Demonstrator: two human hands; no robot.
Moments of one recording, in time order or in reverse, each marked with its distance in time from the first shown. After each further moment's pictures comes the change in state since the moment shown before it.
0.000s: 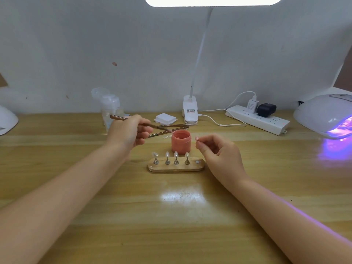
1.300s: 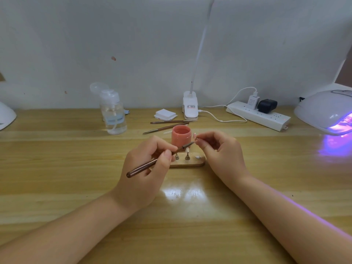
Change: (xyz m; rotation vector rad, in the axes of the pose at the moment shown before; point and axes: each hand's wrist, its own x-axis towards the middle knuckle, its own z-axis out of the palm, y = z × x) left_hand -0.090 -0.046 0.001 0.296 -0.261 0.807; right_hand -0.002 0.003 0.001 -0.022 0.028 -0.046
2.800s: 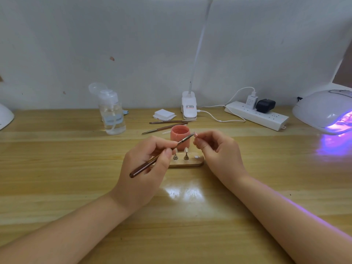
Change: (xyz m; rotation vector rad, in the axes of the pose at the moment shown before) left_hand 0.001 0.000 0.002 -0.034 0.000 -0.011; right_hand -0.003 -0.007 0.000 0.057 -0.030 -0.007
